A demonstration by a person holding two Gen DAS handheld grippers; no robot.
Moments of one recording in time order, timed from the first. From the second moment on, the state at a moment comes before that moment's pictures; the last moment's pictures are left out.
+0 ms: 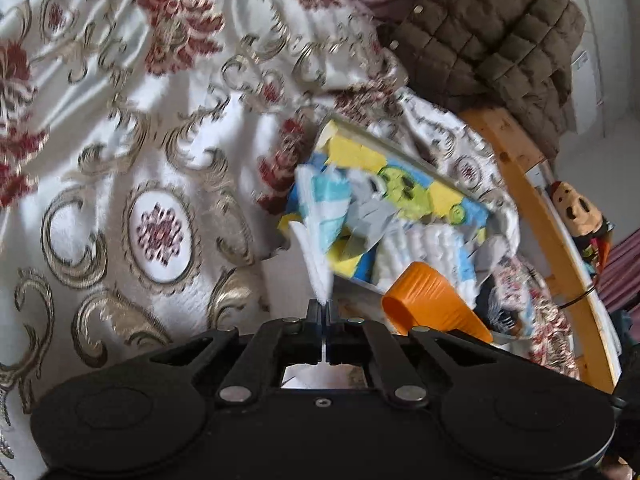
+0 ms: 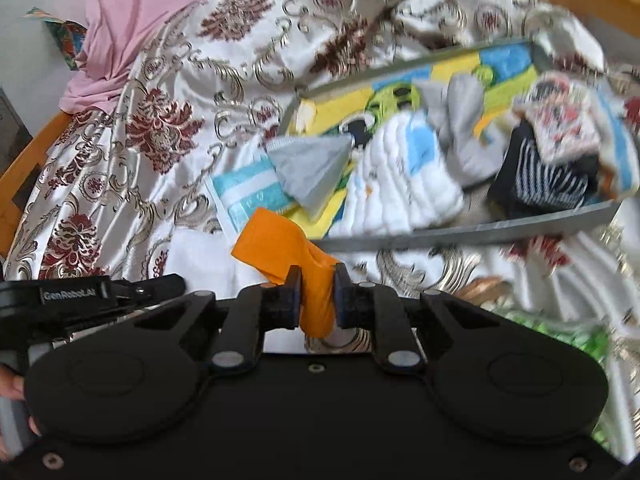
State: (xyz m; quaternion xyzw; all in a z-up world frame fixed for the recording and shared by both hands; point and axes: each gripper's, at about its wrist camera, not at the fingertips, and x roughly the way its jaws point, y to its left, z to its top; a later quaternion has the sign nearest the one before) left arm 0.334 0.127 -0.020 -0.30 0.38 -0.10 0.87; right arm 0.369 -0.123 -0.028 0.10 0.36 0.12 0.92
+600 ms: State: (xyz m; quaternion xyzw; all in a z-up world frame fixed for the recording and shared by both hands) left arm 0.369 0.094 0.035 -0.28 0.18 -0.20 0.92; right arm 0.401 -0.145 0.004 0.14 0.29 0.07 0.94
